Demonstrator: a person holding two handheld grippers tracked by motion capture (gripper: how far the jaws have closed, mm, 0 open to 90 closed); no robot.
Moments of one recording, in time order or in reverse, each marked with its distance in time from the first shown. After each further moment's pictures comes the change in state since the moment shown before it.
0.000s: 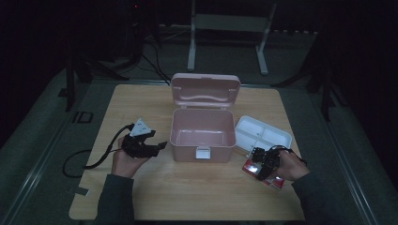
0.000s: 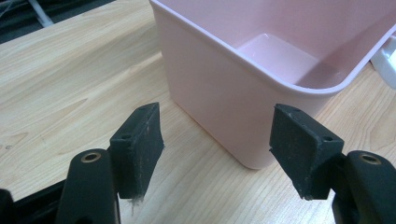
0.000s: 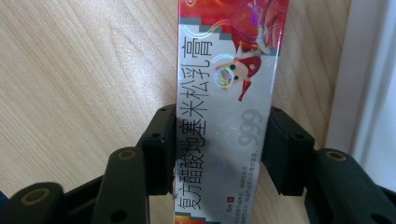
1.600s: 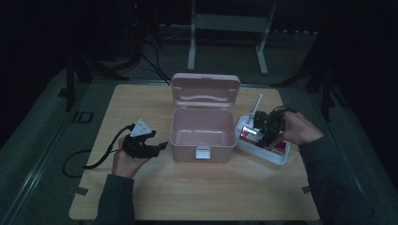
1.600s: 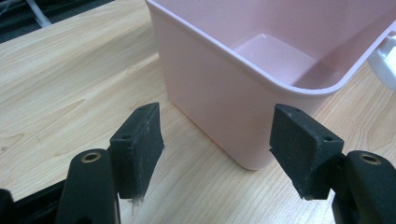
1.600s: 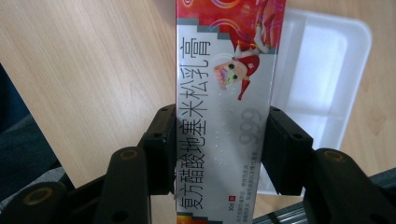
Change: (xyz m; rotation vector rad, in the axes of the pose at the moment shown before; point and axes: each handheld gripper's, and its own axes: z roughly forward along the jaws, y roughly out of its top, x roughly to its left) left arm -0.002 0.000 0.001 0.001 -0.005 0.005; right arm -0.010 0.042 -0.146 -0.100 -0.100 -0.181
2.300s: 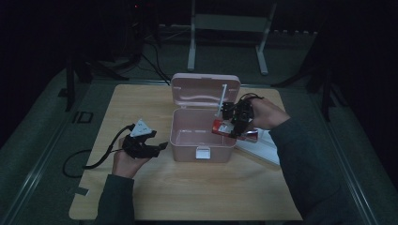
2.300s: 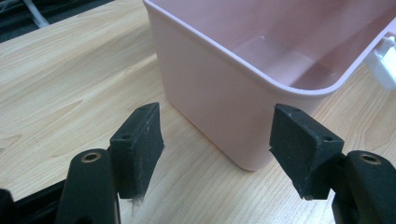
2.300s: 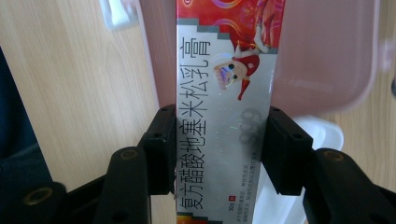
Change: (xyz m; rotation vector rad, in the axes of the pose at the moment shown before) left arm 0.000 0.000 0.000 -0.010 -0.007 -0.005; right arm 0.008 0.092 -0.005 -0.013 0.020 -0.189
